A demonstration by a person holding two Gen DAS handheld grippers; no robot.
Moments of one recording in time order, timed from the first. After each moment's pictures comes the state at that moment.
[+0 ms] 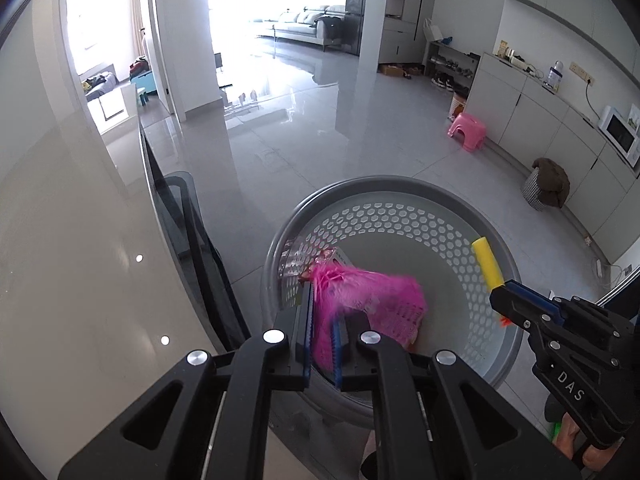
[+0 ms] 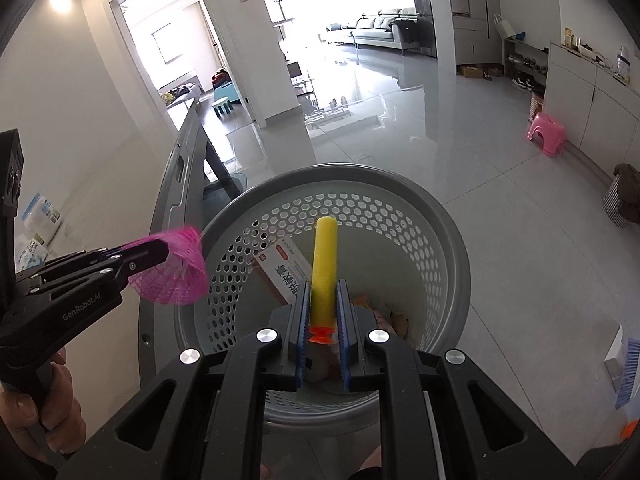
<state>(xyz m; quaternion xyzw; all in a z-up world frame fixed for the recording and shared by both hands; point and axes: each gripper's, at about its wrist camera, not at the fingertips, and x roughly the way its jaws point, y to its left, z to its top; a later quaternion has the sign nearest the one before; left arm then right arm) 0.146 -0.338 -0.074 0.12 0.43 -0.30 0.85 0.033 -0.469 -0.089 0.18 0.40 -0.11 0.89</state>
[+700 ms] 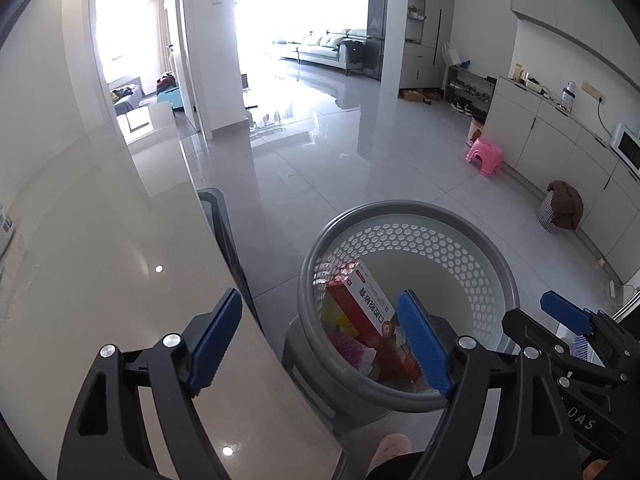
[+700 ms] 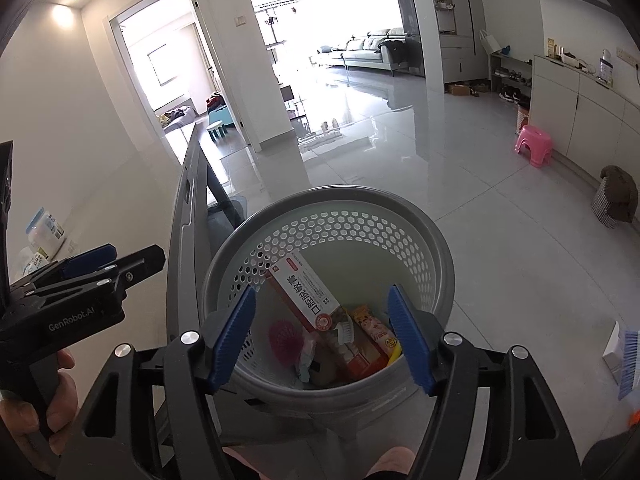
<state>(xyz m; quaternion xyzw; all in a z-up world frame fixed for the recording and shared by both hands) 0.121 -0.304 -0.038 0.11 0.38 -0.26 0.88 -0.003 -0.441 -0.058 0.18 0.35 -0.14 0.91</state>
